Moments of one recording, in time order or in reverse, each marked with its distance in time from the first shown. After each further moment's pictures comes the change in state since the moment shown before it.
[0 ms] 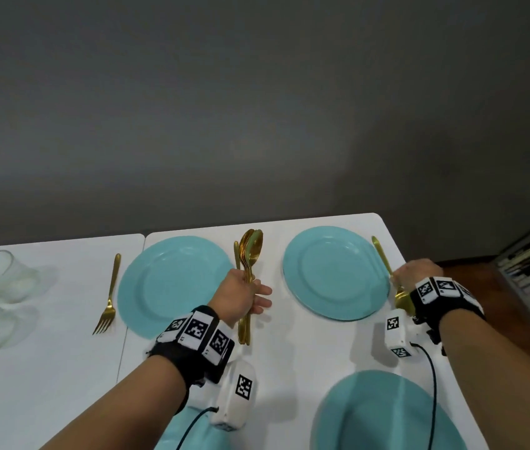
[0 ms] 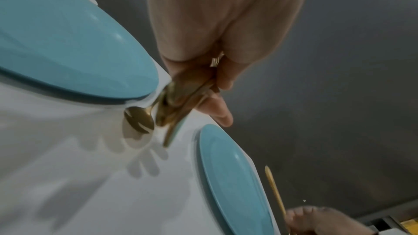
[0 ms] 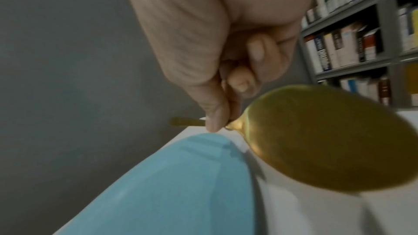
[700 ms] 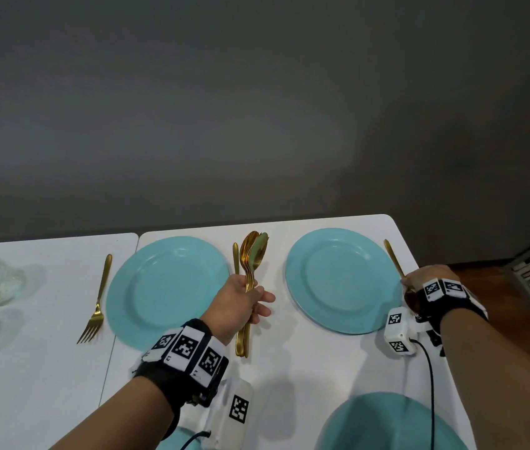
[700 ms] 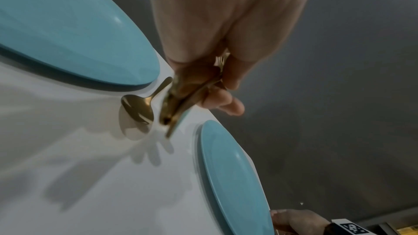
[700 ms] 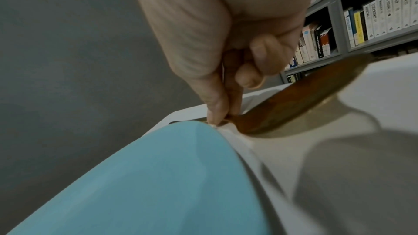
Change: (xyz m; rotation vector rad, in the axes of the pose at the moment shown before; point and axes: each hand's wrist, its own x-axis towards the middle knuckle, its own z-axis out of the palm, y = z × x) left_hand 0.018 -0.012 0.002 -0.045 -0.005 0.013; right_hand 0.092 0.024 0.036 0.752 -0.119 0.182
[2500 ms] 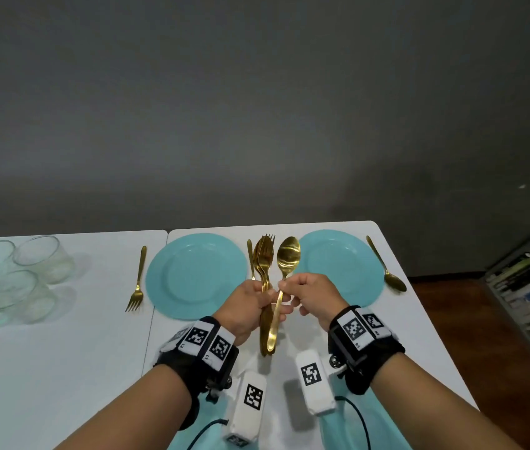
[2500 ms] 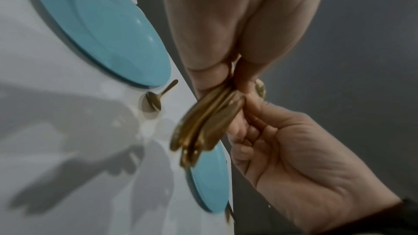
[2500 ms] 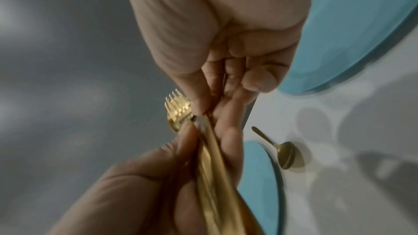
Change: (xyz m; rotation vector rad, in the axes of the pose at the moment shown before) left_hand -0.089 -0.009 -0.019 -0.229 -0.225 0.066; right_hand -0.294 -0.037 0.100 0.197 -0.451 -0.490
